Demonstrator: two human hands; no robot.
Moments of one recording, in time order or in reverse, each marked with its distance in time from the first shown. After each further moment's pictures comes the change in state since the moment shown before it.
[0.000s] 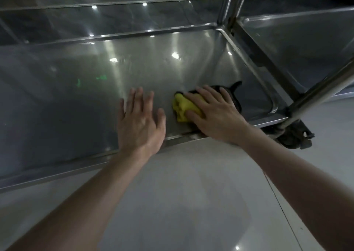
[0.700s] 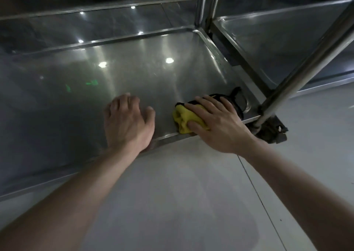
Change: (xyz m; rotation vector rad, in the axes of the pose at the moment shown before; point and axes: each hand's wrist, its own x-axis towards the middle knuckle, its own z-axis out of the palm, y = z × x) left_hand 0.018 0.040 -0.001 0.051 0.040 -0.039; right_hand -0.058 0.055 -0.006 0.018 0.003 -0.010
